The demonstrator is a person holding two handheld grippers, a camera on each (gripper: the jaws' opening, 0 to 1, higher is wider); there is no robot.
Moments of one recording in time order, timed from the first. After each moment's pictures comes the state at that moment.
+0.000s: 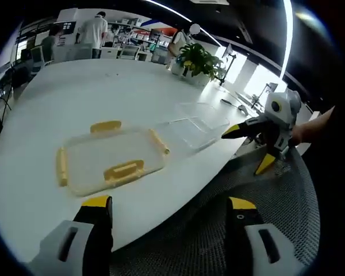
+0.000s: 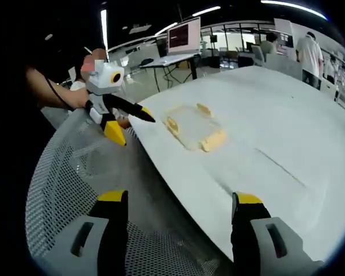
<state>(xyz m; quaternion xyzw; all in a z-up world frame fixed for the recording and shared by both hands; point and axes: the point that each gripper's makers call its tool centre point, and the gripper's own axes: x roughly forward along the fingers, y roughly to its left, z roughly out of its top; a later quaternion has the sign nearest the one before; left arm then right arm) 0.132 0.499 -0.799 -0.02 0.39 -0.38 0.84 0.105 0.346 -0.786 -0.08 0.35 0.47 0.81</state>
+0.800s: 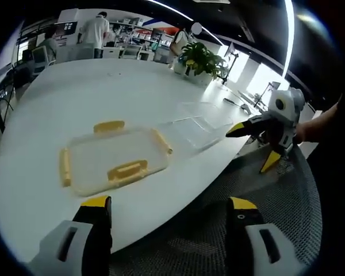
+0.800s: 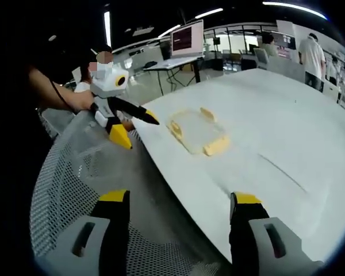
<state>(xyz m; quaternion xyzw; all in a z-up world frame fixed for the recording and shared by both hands) 0.135 0.502 -0.800 -0.01 0.39 -0.37 0.84 0.104 0.349 -0.777 -0.07 0.34 0.48 0.80</state>
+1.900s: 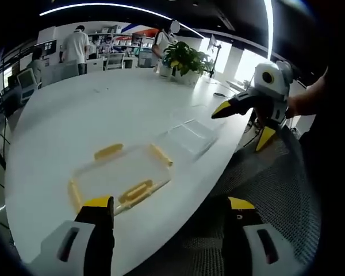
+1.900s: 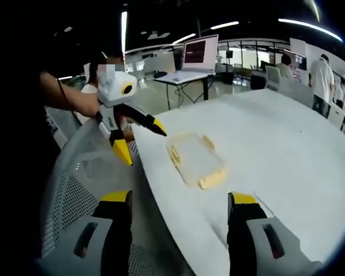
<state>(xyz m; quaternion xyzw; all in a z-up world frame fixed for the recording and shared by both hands) 0.154 0.504 -0.779 0.06 0.36 -0.42 0.83 0.140 0.374 -0.739 -0.10 0.29 0.51 0.80</state>
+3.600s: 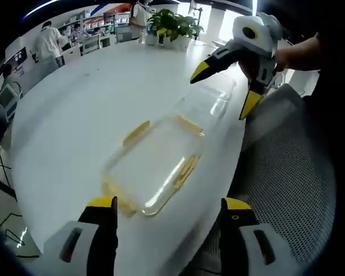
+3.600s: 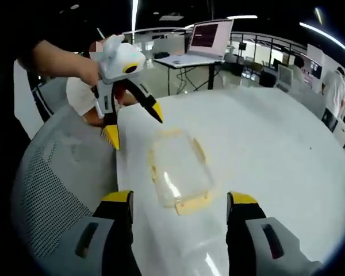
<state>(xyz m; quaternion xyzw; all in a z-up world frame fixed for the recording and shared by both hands) 0.200 0.561 -0.805 0.19 0.42 -0.45 0.76 0.209 0.420 -0.771 -0.19 0.32 0.52 0.77</state>
